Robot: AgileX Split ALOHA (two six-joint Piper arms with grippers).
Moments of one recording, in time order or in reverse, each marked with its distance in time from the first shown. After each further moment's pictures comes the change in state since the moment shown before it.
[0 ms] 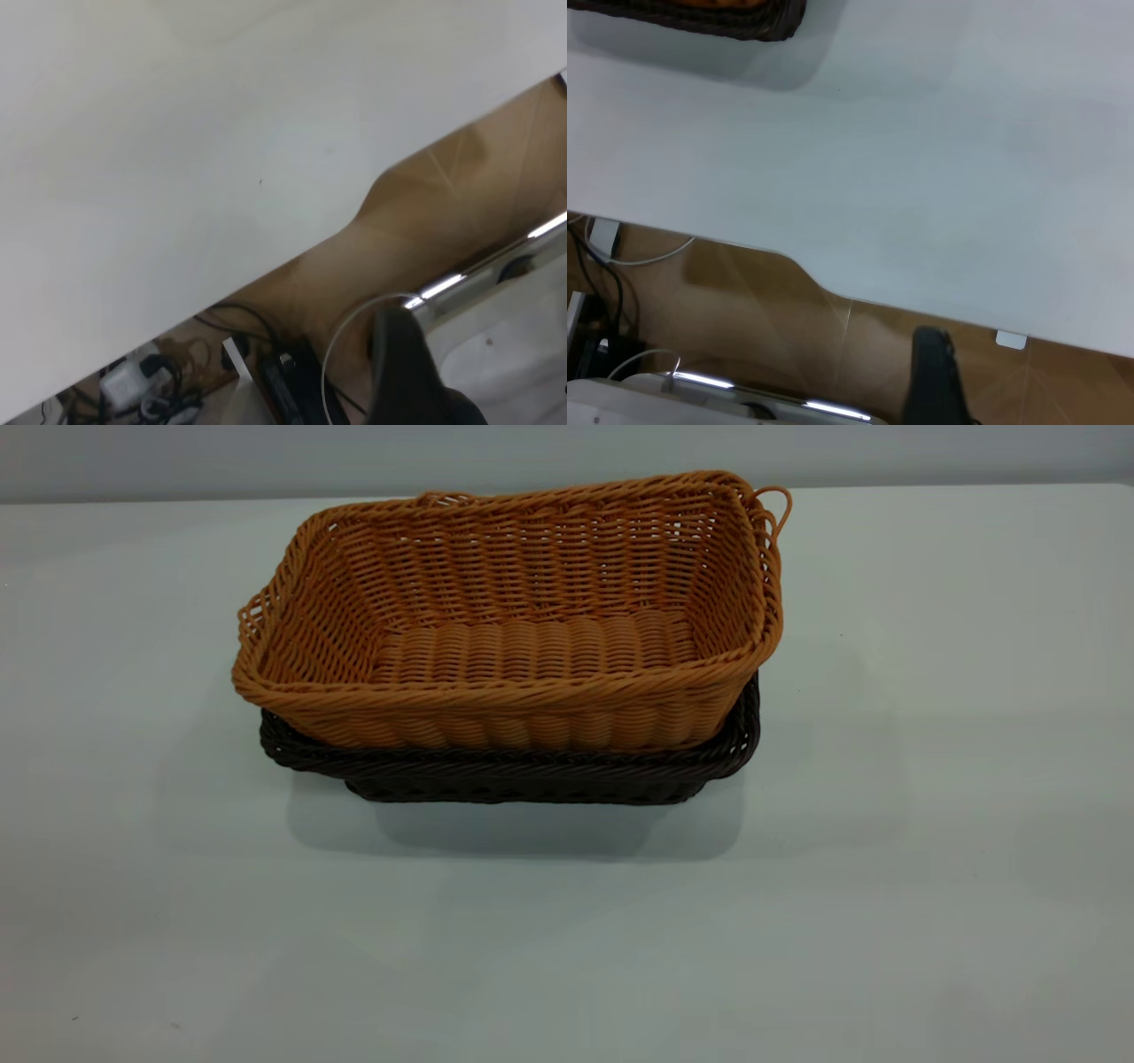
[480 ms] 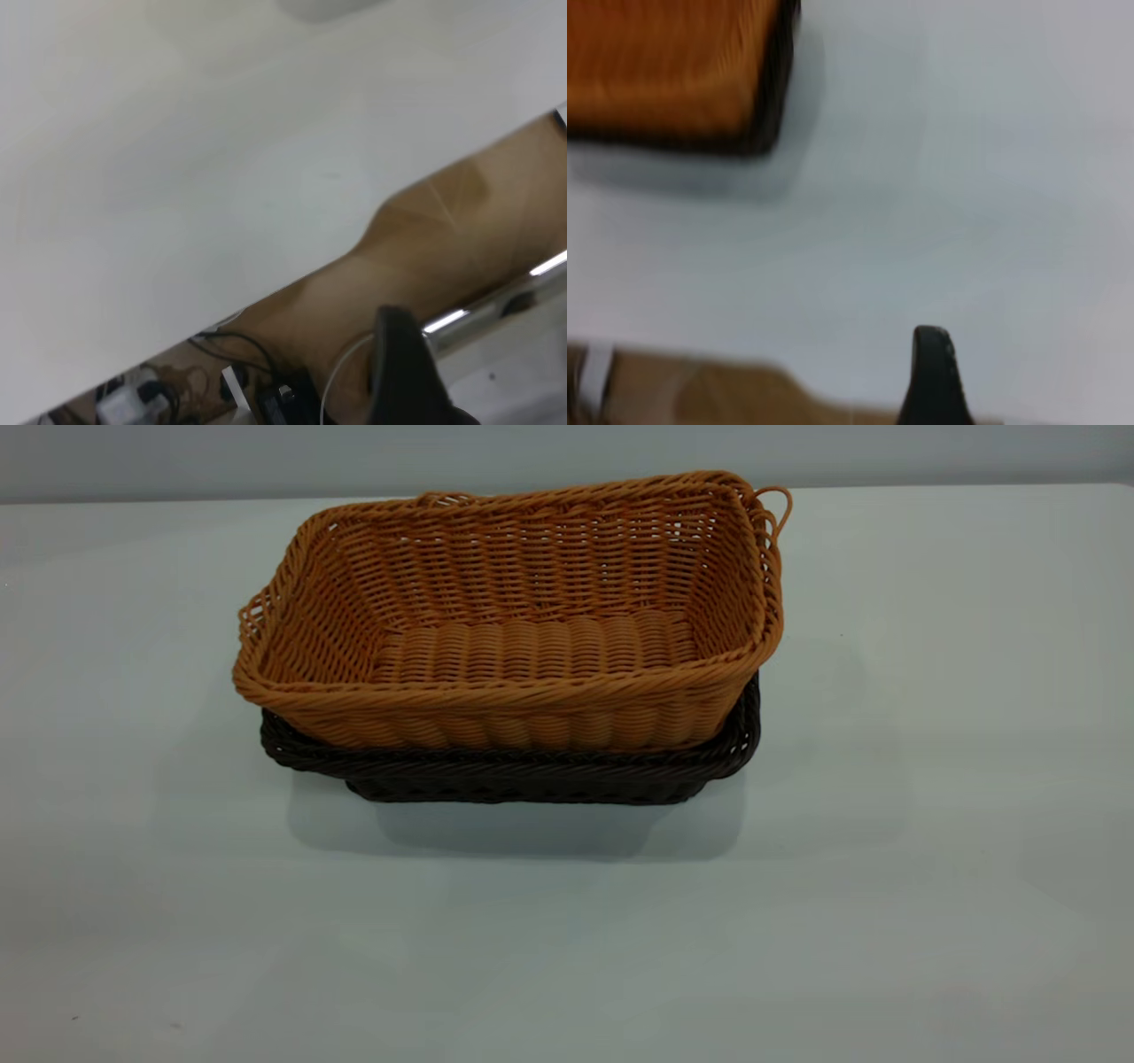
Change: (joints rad) left arm 0.059 -0.065 0.000 -0.002 0.003 0.000; right arm -0.121 -0.267 0.000 0.009 0.002 0.000
